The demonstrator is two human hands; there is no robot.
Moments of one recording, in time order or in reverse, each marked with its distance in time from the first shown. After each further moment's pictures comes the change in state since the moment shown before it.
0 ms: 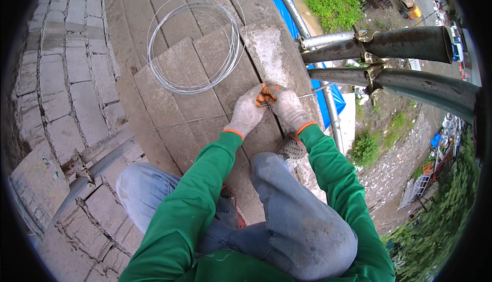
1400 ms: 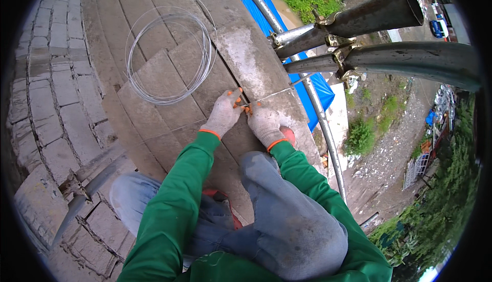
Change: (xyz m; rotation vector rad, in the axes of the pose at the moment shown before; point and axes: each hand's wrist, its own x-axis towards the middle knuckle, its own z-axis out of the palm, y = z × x) left_hand 0.007 -0.018 -0.006 0.245 -0.135 0.101; right_hand -0.054 -0.029 0.034 -0.273 0.094 0.345
